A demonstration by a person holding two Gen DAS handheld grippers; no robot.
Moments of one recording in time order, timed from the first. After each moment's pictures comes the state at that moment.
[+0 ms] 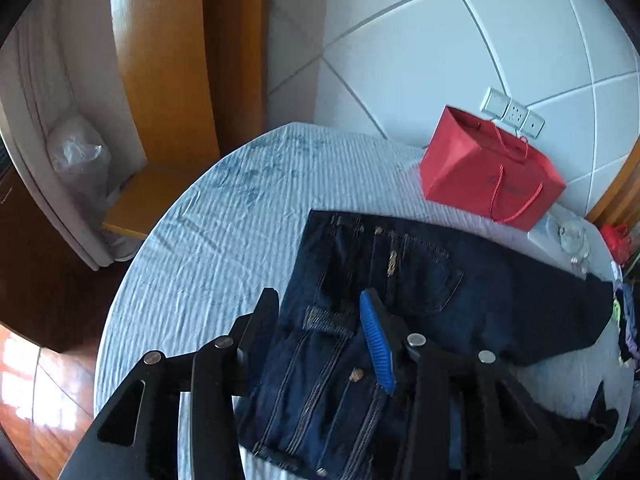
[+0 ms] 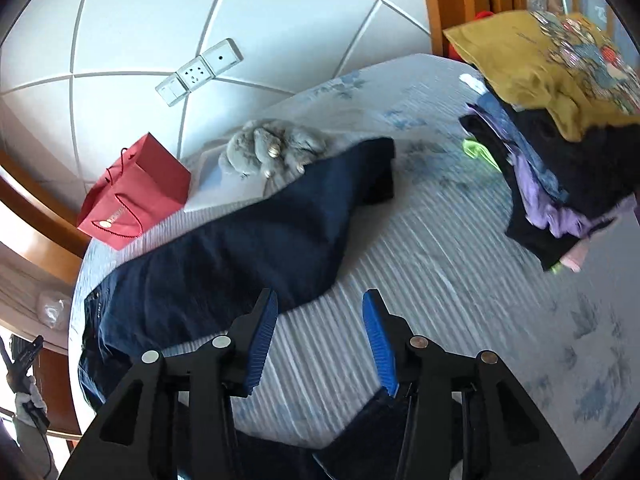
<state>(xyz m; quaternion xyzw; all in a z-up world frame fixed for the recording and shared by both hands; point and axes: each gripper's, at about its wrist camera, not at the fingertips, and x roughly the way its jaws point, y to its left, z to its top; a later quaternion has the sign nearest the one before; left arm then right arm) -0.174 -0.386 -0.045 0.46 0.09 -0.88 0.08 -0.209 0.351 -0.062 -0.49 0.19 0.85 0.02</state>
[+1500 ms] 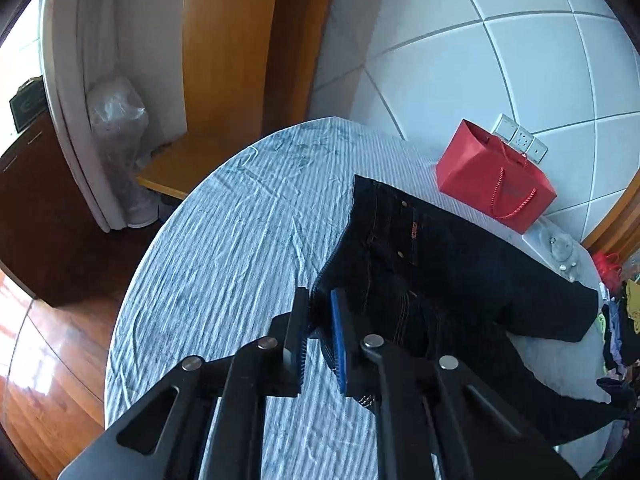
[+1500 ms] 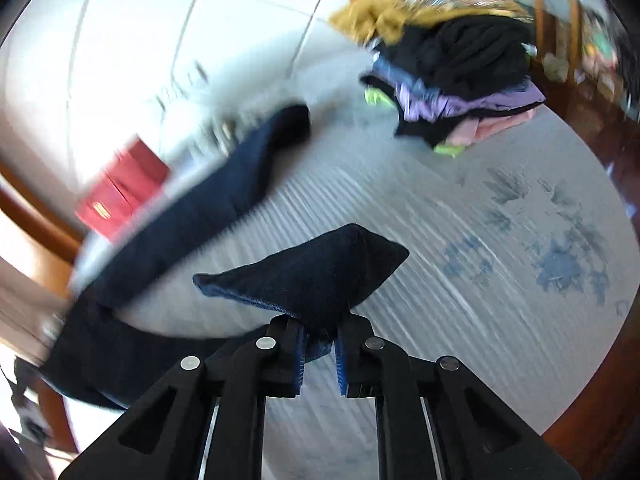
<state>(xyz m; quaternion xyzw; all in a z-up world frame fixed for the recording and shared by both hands) -0.057 -0.407 -0.026 0.41 0.14 -0.89 0.13 -0.031 0.382 -0.066 -0.42 0.26 0.87 0.06</state>
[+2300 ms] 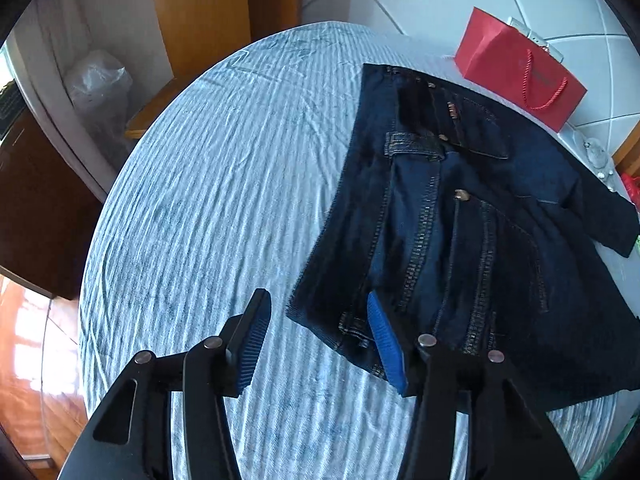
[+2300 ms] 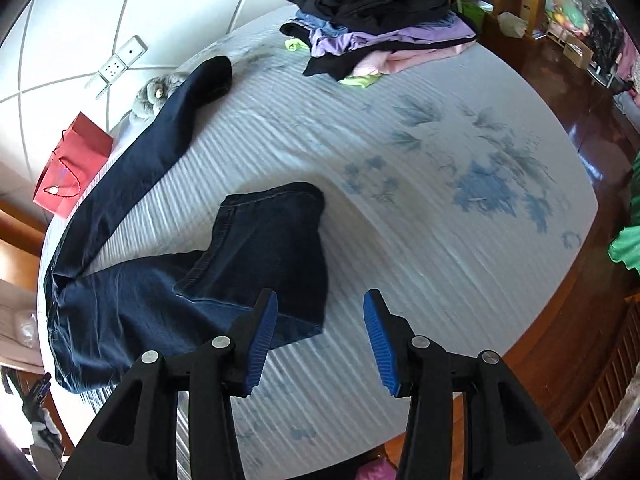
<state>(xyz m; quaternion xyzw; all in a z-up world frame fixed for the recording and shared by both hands) -0.056 -0.389 -0.152 0.53 0.09 -0.84 0.11 0.007 0.411 -0.109 -0.53 0.23 0.81 0.14</state>
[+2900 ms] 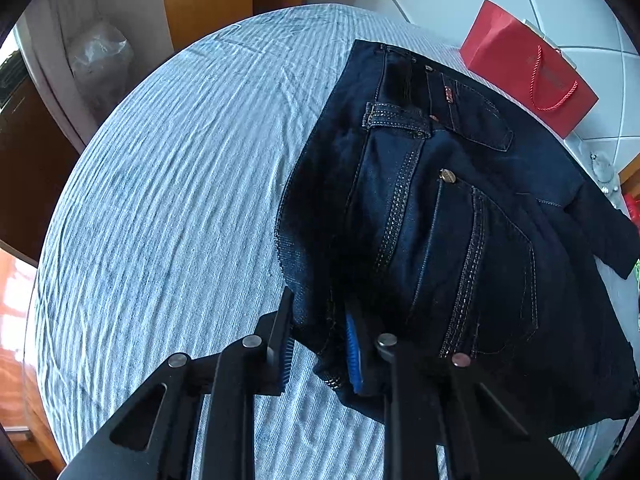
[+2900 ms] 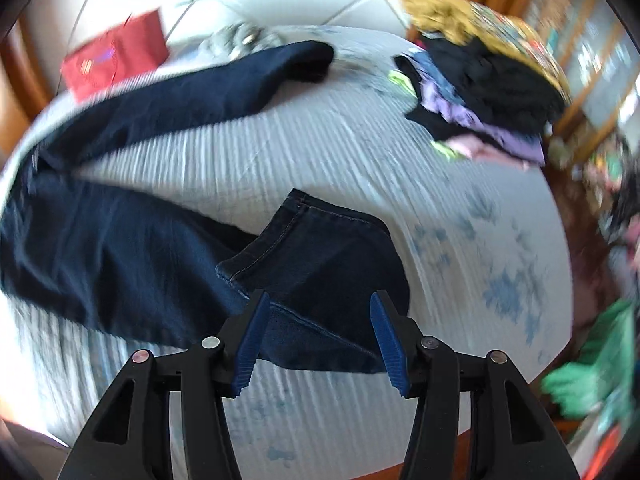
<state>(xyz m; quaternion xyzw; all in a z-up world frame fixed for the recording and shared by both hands) -0.064 -0.359 -0.169 0.53 0.14 -0.82 0.12 -0.037 0.311 -0.109 -0.54 -0.05 0.84 0.08</state>
